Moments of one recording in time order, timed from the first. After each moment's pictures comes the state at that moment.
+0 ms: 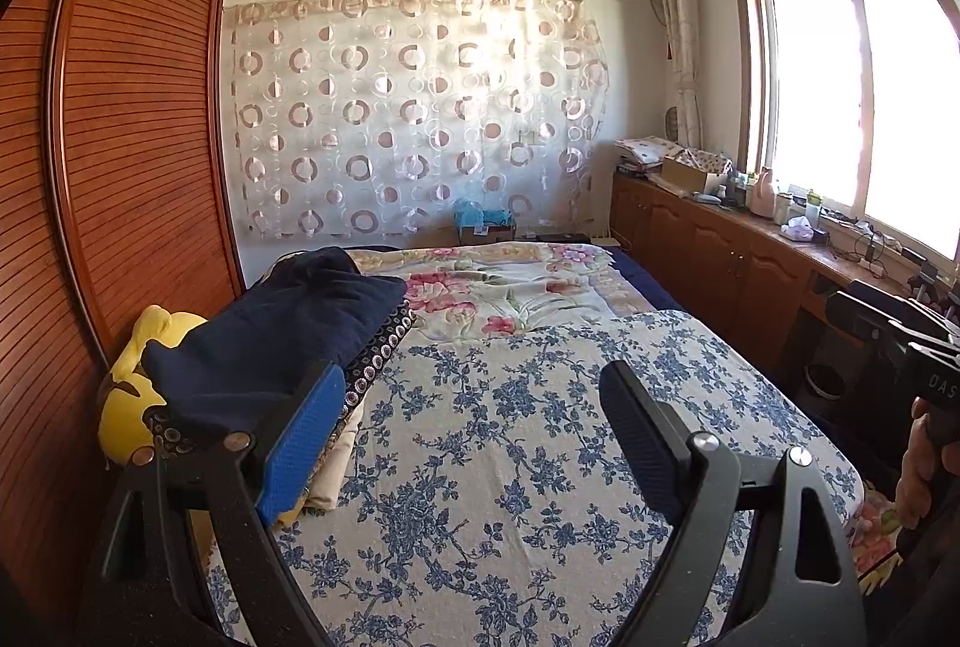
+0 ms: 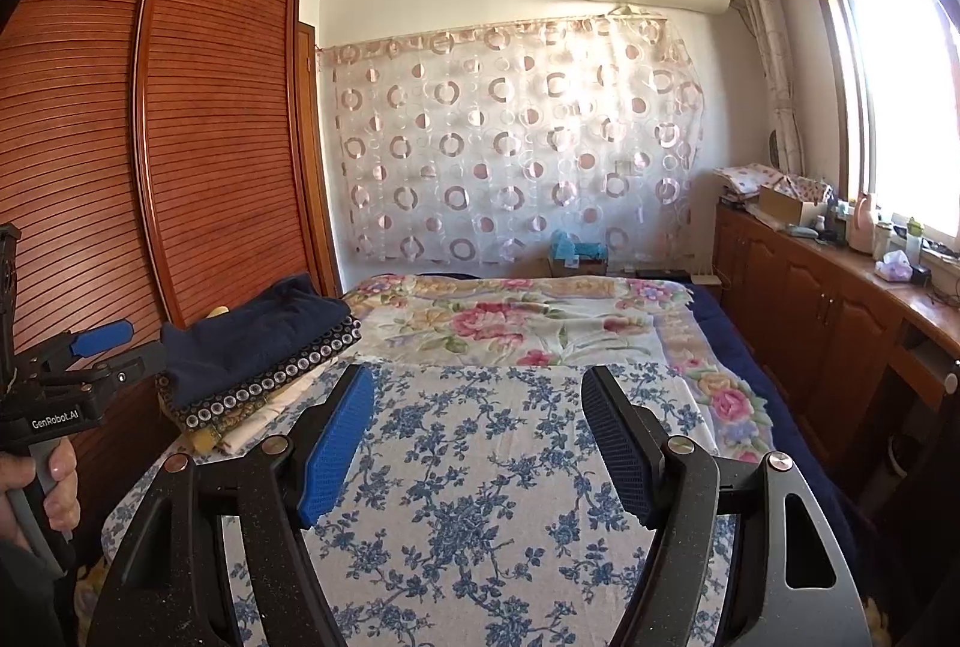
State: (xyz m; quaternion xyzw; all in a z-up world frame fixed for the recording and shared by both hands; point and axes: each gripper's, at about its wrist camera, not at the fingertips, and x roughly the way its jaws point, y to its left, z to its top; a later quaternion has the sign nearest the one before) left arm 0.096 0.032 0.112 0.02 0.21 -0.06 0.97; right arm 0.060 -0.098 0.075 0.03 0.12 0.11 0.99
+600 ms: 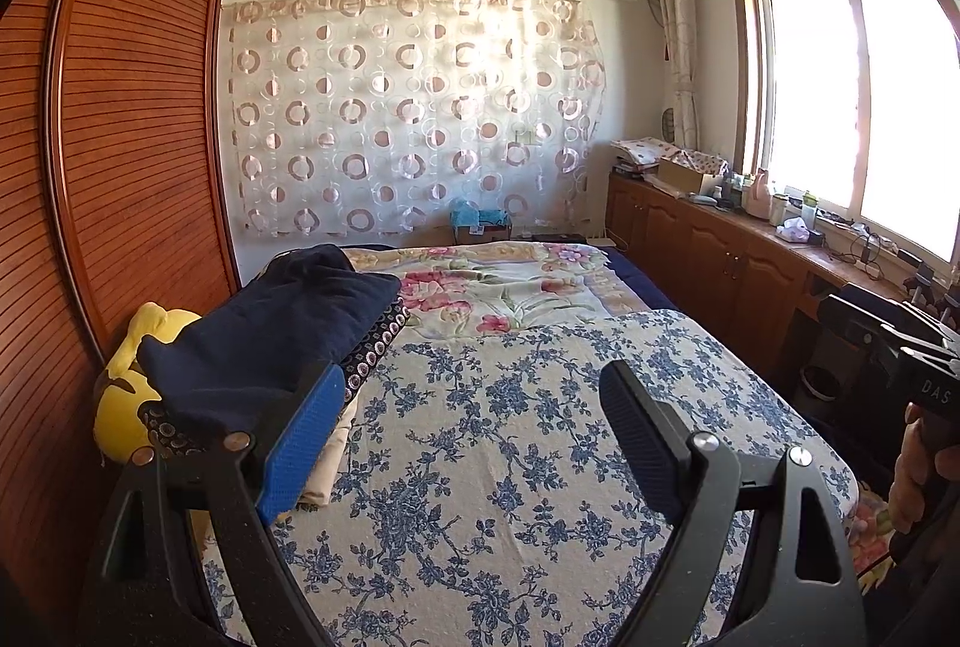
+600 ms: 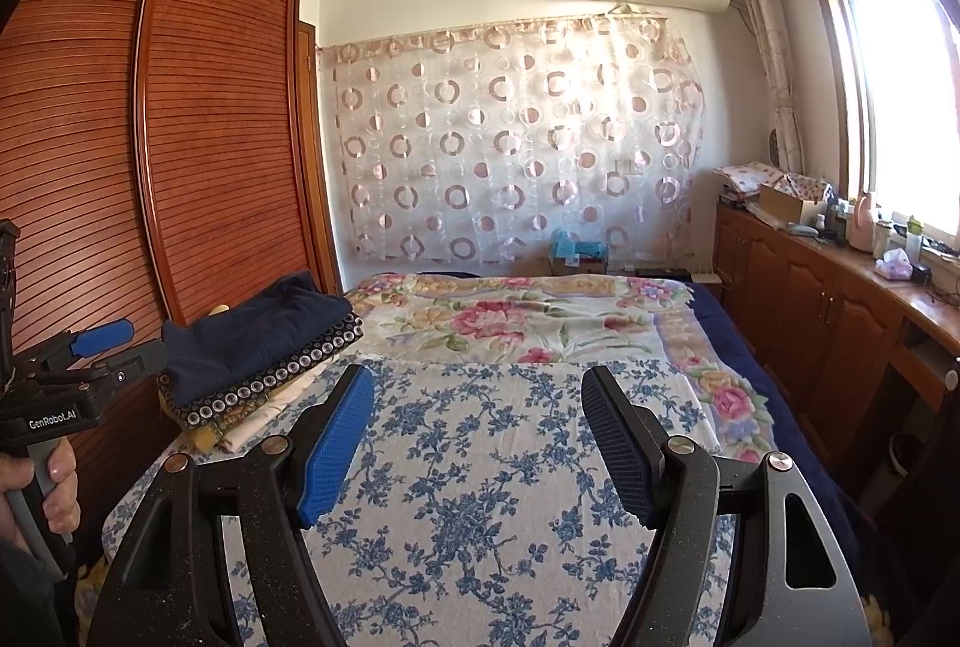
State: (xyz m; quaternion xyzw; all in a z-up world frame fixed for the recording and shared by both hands) left arm 0.092 0.031 0.111 0.01 0.21 -0.06 0.97; right arm 0.066 -0.113 0.073 0.03 0.12 0.11 0.99
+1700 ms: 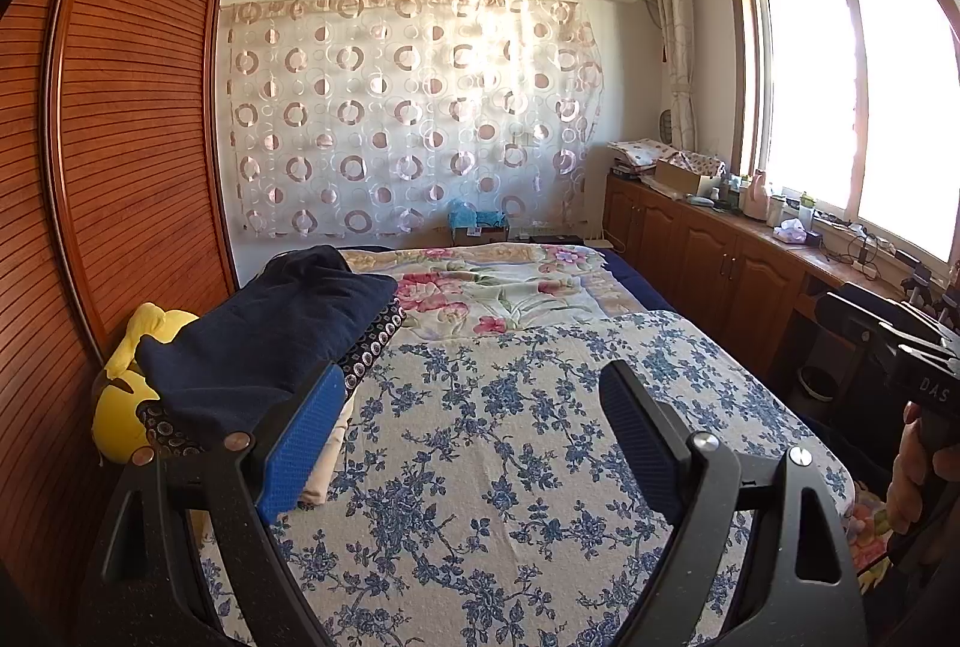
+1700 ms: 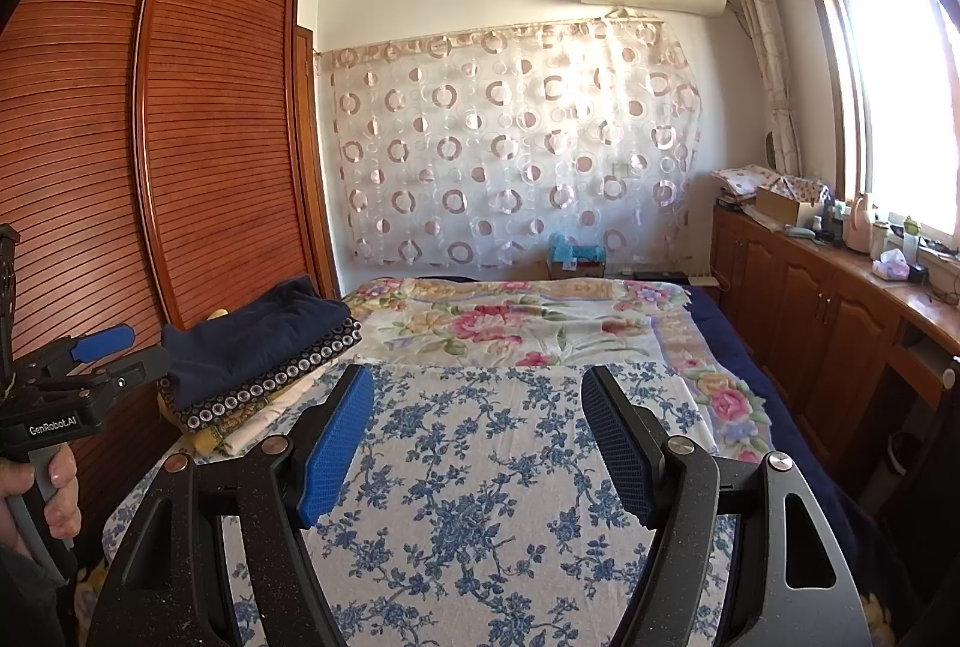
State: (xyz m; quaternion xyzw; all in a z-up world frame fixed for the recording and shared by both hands) left arm 0.091 0.030 0.112 0.01 0.21 -0.06 0.97; right arm 0.064 -0.127 0.070 0.03 0.12 0.12 0.99
